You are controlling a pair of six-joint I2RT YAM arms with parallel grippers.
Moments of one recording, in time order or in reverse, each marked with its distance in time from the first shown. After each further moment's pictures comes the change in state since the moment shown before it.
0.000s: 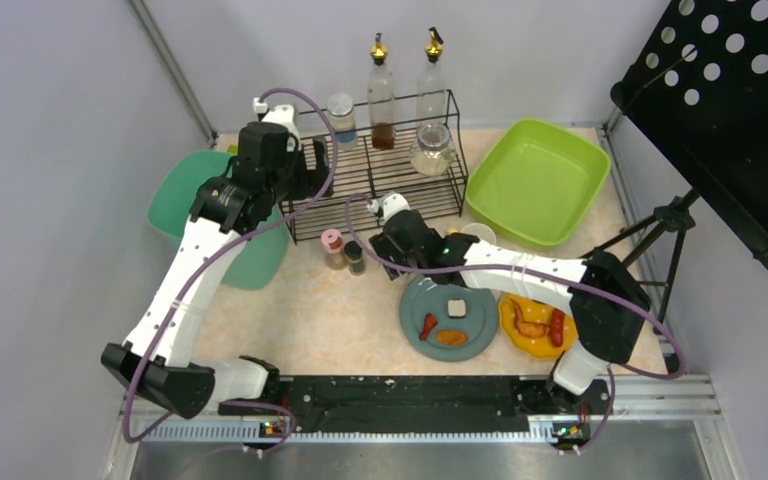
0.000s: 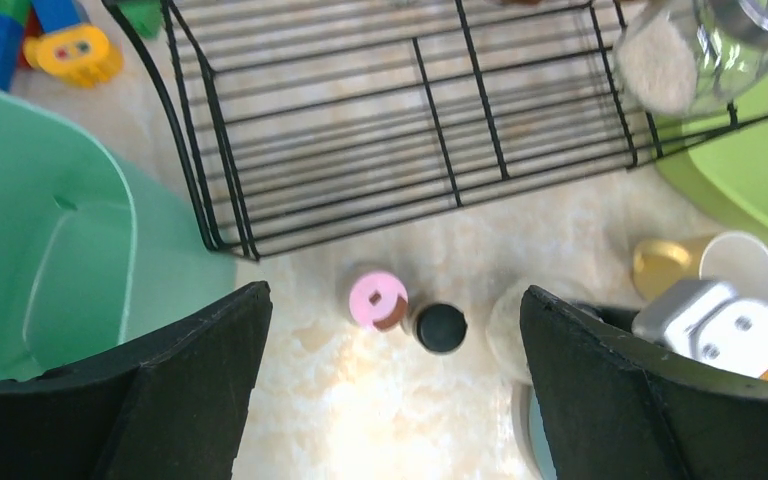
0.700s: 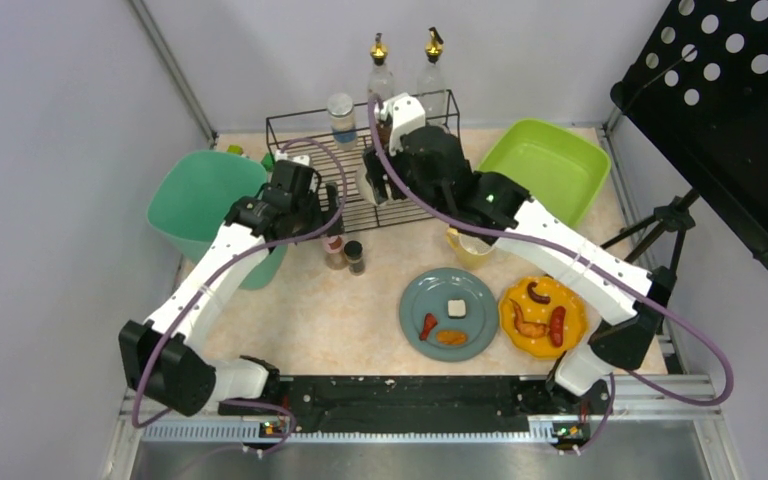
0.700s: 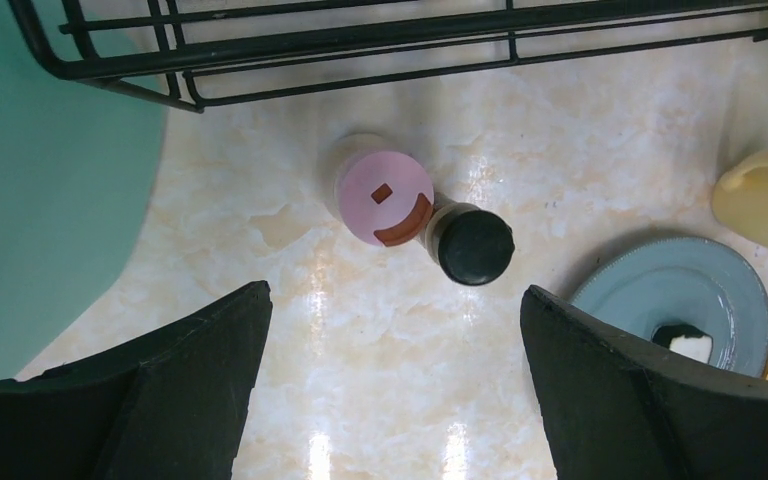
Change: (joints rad) left arm -0.011 -0.029 -0.349 0.020 0.063 -0.159; right arm -0.011 -0.063 0.599 -0.252 0.056 -0.075
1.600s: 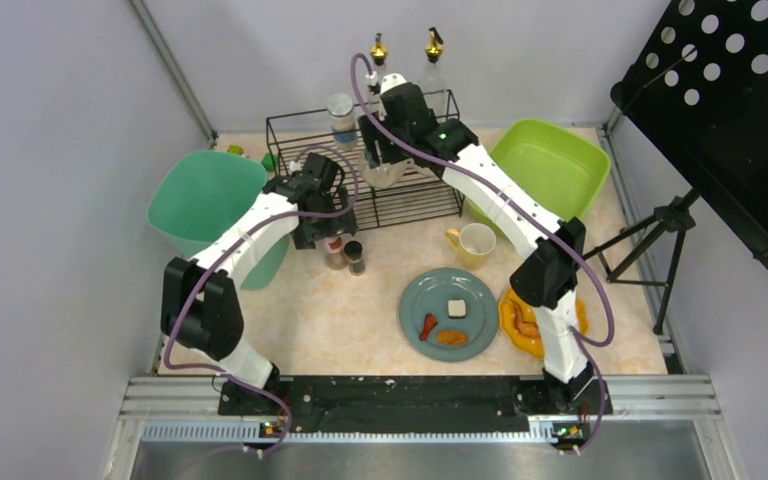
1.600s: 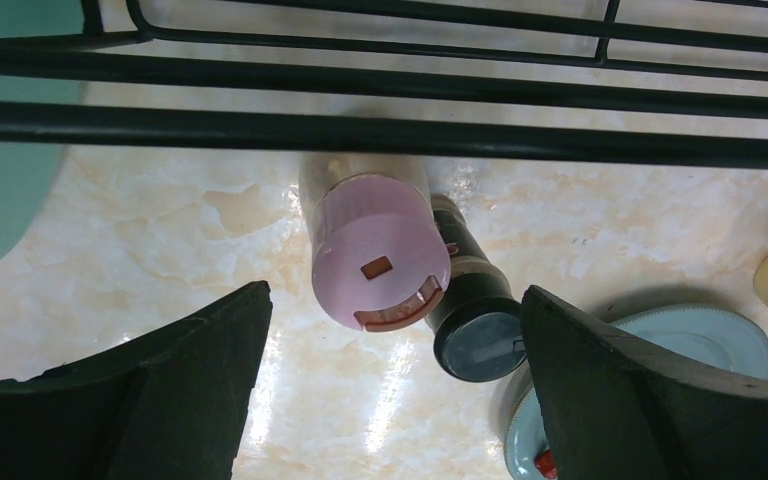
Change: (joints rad) left arm 0.000 0.307 0.098 -0.060 -0.017 -0.210; right arm -0.232 0.508 0.533 -0.230 -0.202 0.051
